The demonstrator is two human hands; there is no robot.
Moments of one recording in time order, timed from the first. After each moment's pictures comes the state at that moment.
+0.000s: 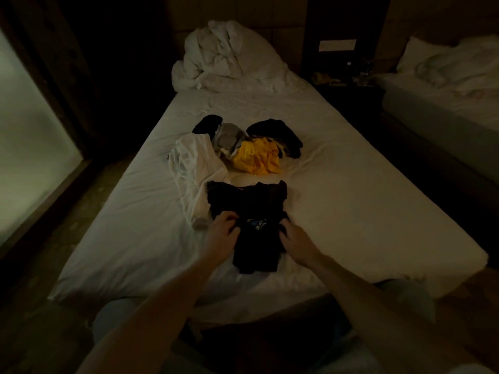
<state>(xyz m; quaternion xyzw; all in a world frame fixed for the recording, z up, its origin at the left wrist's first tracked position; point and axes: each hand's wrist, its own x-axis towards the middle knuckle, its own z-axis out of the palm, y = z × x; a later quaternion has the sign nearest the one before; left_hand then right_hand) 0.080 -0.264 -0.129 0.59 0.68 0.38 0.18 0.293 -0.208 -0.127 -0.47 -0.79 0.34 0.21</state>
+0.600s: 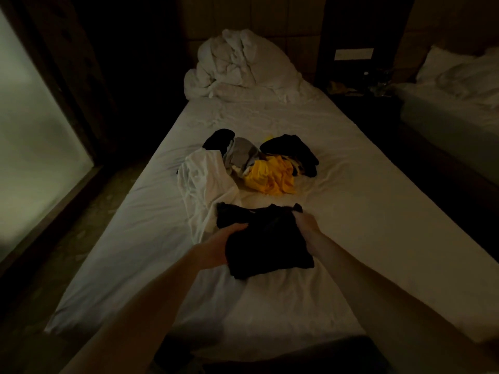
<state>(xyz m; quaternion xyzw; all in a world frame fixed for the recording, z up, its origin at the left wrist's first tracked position) 0.030 -0.205 -0.081 0.23 0.57 0.41 0.67 0.236 -0.085 -0.098 -0.57 -0.44 0.62 0.31</state>
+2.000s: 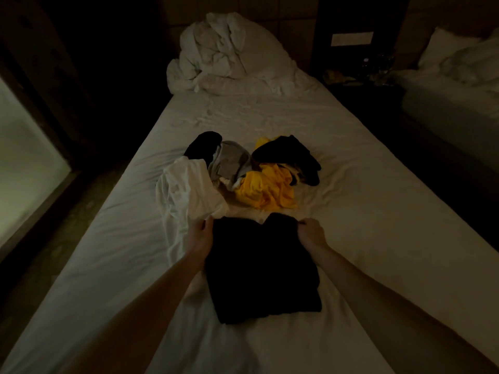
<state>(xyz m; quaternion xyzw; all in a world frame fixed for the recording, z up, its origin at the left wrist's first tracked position) -0.025 -0.086 -0.117 0.34 0.76 0.46 0.31 0.225 0.011 -0.124 -0.64 -0.58 0.44 0.25</state>
